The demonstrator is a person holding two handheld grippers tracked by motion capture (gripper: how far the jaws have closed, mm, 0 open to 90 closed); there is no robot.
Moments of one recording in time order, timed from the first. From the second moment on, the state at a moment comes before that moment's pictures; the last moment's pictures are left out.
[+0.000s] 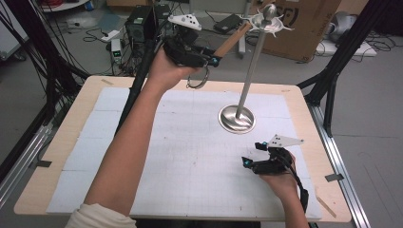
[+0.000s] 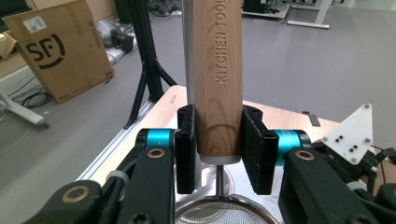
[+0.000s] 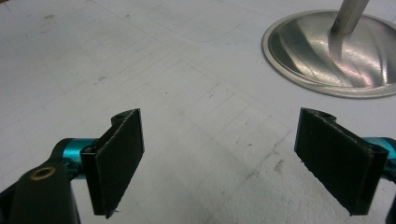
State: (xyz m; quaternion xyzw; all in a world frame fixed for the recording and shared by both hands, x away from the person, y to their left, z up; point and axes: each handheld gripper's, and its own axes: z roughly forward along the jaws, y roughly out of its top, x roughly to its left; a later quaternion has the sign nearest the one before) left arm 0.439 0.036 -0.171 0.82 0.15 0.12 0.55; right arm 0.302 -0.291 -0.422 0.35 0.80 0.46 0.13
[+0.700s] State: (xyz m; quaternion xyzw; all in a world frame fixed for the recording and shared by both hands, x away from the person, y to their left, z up) left arm 0.449 0.013 -0.185 0.82 0.16 0.12 0.54; right arm 0.298 -0.293 -0.423 0.36 0.80 0.46 0.13
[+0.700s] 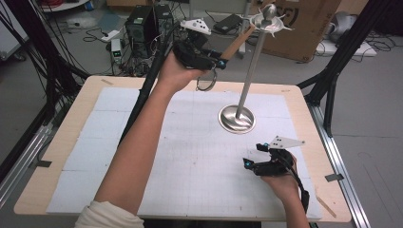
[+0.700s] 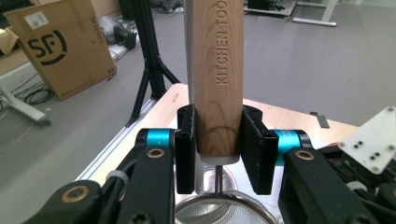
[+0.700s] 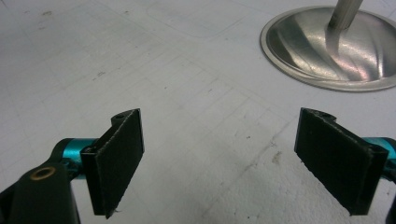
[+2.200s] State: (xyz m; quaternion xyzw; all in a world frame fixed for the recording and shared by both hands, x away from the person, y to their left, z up) left arm 0.443 0.034 -0.247 0.84 0.16 0.08 0.51; right arm 0.298 -0.286 -0.423 0.35 0.81 0.46 0.13
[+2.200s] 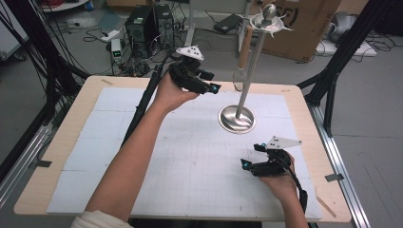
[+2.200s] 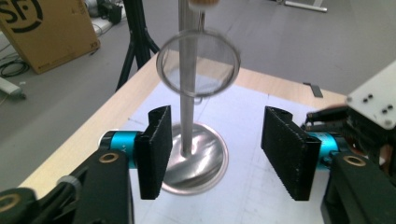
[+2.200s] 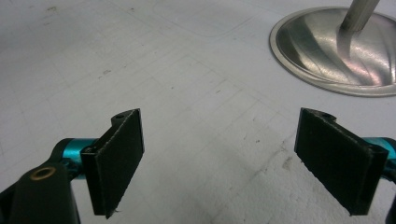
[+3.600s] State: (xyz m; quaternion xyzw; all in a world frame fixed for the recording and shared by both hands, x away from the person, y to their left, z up) left arm 0.380 0.124 -0.300 0.82 0.17 0.09 0.54; right arm 0.299 -0.282 -0.423 0.34 0.81 0.45 0.13
